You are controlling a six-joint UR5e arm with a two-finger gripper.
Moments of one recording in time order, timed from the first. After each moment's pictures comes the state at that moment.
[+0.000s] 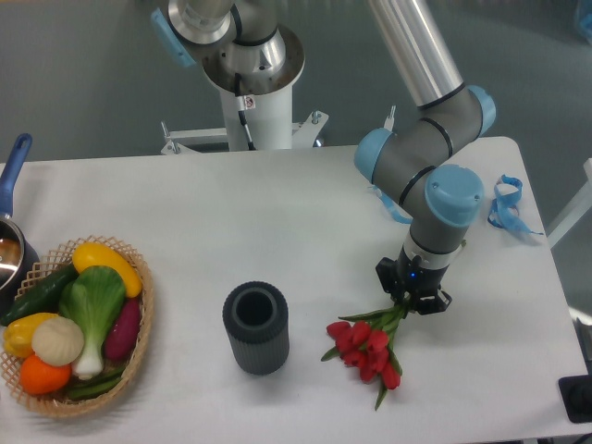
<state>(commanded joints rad) 2.69 -2.12 -1.61 -0.81 1.36 1.30</state>
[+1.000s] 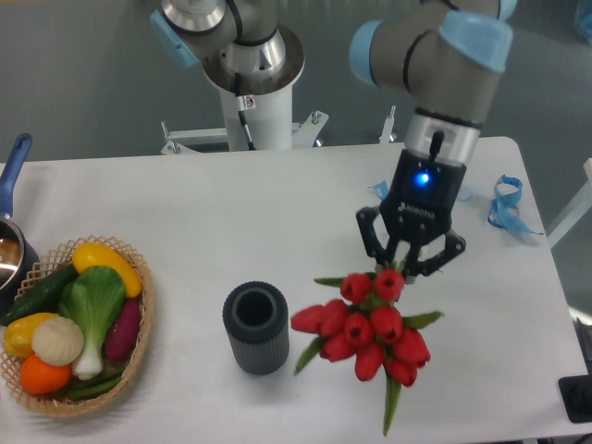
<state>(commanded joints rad) 2.74 -1.76 -1.61 -0.81 0.72 0.91</state>
